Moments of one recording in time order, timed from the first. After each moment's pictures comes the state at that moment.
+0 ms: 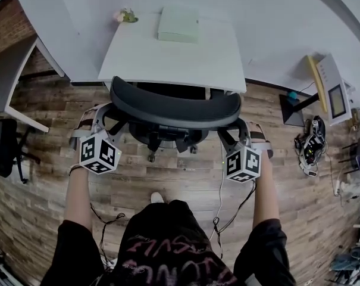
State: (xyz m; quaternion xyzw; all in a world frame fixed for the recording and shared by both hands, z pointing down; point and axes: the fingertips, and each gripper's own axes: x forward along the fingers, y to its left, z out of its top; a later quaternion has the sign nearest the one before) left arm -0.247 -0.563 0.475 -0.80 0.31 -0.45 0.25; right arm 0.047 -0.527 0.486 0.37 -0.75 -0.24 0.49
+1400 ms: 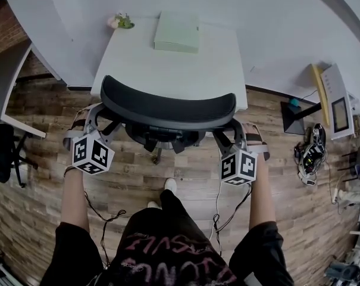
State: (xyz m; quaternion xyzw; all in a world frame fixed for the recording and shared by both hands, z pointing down) left arm -0.243 -0.670 0.474 -0.80 0.32 -0.45 0.24; right arm 0.052 -0.634 0.483 0.36 -0.75 -0.25 0.49
